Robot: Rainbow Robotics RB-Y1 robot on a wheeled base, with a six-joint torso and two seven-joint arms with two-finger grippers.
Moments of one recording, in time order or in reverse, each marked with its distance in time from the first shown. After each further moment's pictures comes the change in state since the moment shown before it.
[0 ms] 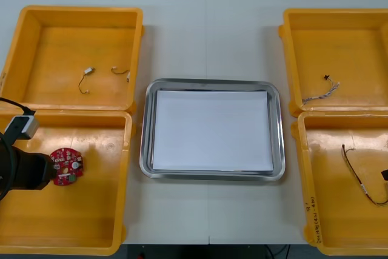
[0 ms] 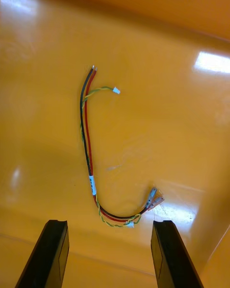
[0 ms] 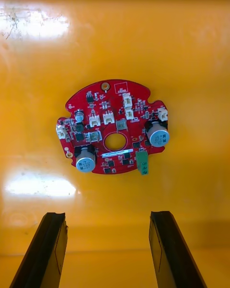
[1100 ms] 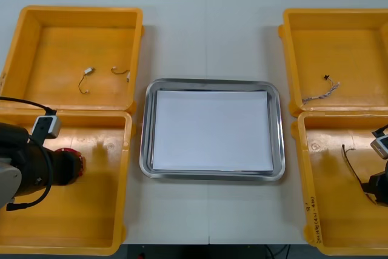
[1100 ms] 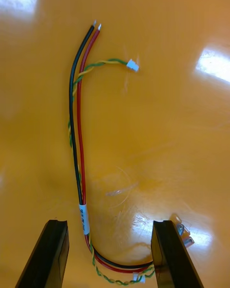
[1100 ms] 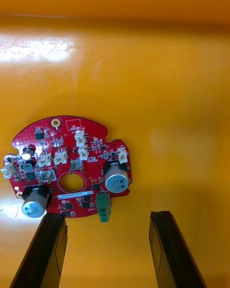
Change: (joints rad) right arm 0.009 0.000 0.253 0.101 0.165 -0.299 0.000; left arm 0.001 -0.027 -0.195 0.000 -0.201 -0.183 0.139
